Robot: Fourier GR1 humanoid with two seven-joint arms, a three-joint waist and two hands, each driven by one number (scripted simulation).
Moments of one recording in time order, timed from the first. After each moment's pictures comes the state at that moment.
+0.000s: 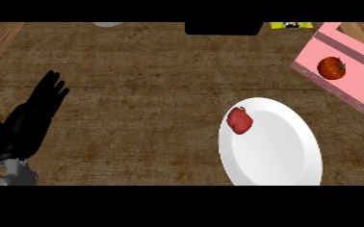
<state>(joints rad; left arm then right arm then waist) -0.05 0.21 0.20 -1.67 0.22 -0.11 0.30 -0.82 -0.82 -0.73 -0.44 0.45 0.26 -0.35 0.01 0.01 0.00</state>
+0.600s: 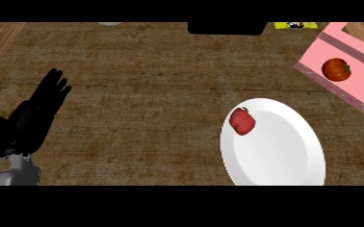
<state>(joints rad) -0.08 0.21 0.20 -1.63 0.21 -0.12 0.28 -0.74 -1.02 -0.78 -0.27 0.39 0.43 -0.51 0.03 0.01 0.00</state>
